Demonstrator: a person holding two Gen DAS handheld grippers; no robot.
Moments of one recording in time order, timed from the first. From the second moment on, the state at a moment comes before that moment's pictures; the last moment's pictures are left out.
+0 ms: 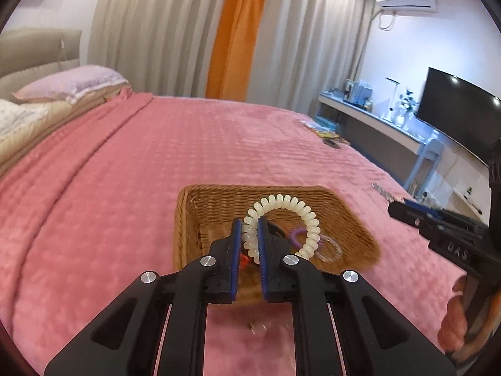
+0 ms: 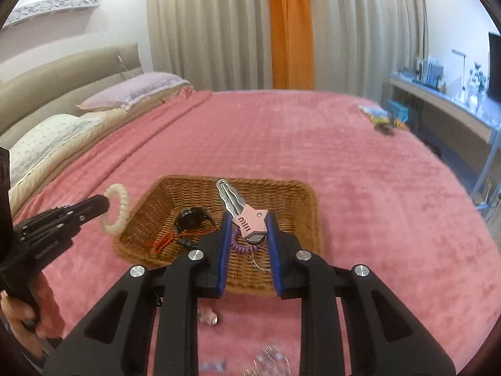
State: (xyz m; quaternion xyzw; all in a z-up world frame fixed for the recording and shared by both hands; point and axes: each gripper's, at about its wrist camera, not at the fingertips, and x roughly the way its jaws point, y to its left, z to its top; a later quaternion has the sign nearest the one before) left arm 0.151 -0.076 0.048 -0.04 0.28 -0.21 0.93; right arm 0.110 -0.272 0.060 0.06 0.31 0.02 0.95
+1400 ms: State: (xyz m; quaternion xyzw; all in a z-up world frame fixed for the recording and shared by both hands) left arm 0.054 -0.071 0.036 -0.03 0.25 -0.27 0.93; right arm 0.037 -0.297 0.037 0.10 0.33 0.01 0.94
